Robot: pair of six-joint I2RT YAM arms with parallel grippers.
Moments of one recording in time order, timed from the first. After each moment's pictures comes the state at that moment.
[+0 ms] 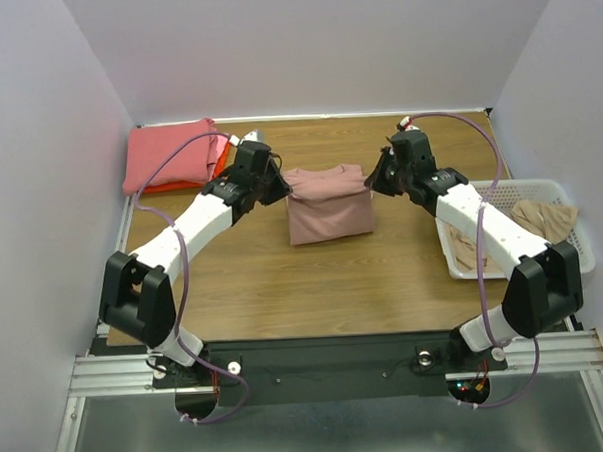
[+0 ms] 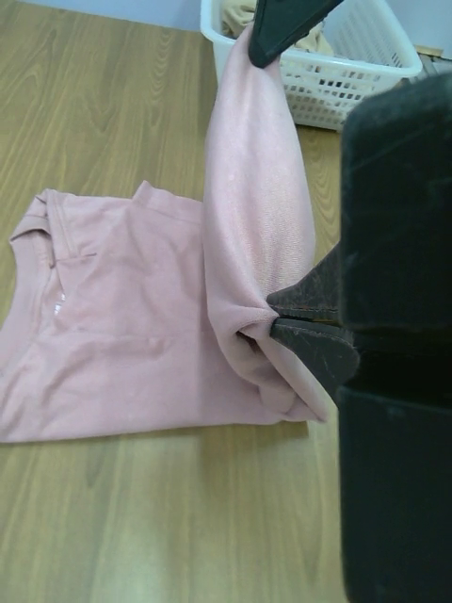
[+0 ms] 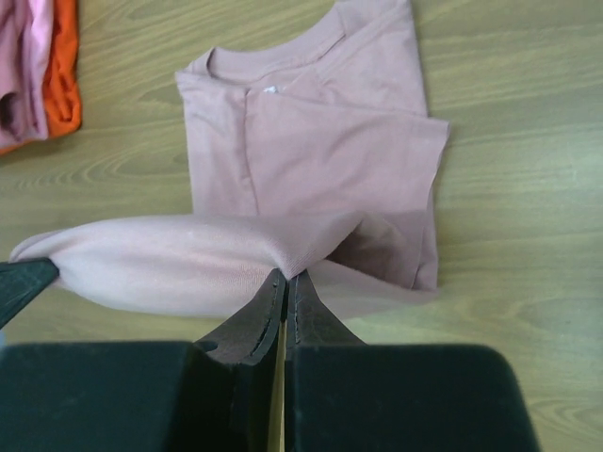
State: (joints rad) left arm -0.51 1.50 1.19 -0.34 -0.03 -0.80; right arm 0.41 1.44 1.18 -0.37 0.07 0.64
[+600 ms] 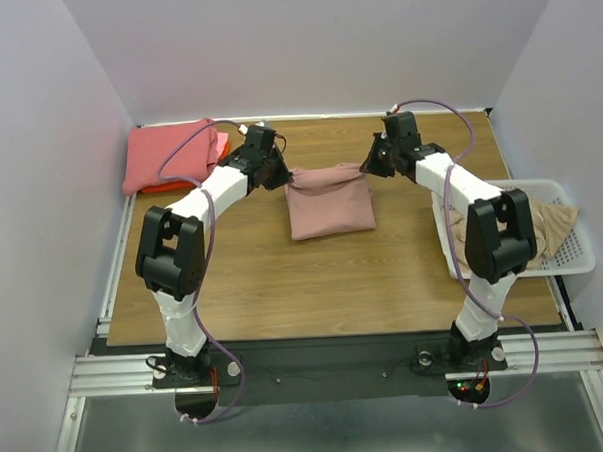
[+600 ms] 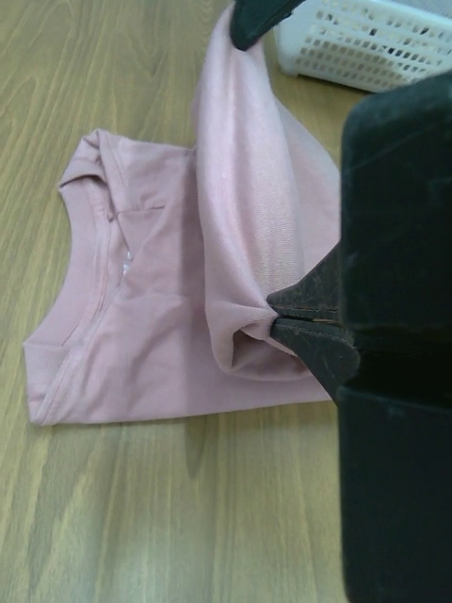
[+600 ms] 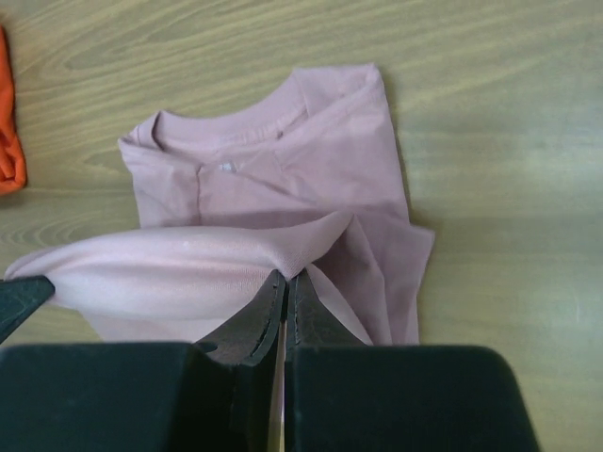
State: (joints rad) left arm -0.43 1.85 1.45 -0.34 0.04 -0.73; right arm 0.29 1.81 1.43 -0.32 -0.03 0.57
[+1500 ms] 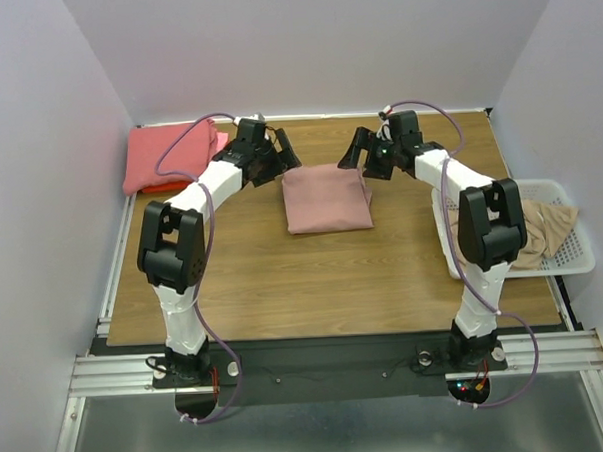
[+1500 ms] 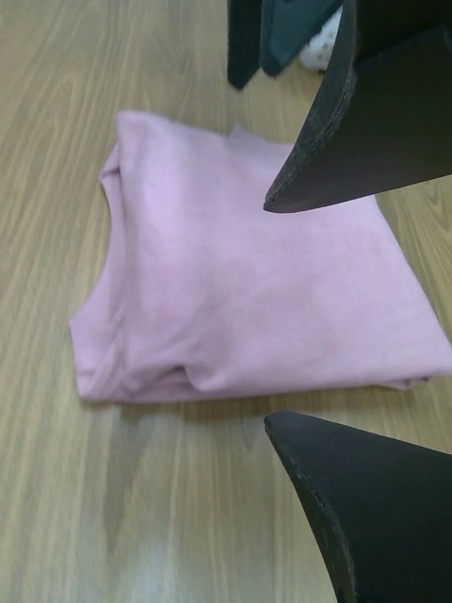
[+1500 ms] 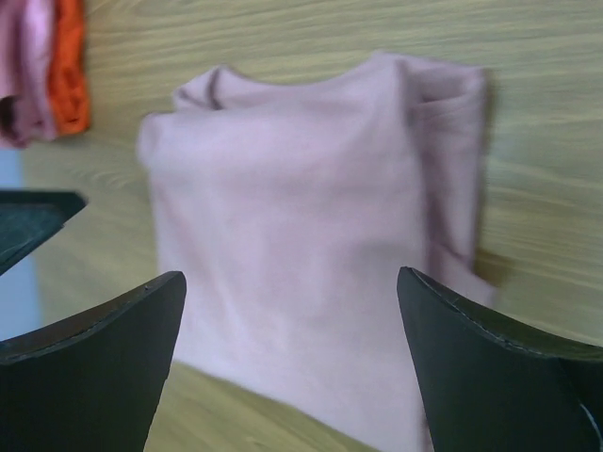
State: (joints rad) left arm -0.37 1.93 1.51 -0.31 0.09 -0.68; right arm 0.24 1.96 1.50 -0.25 -0.37 0.54
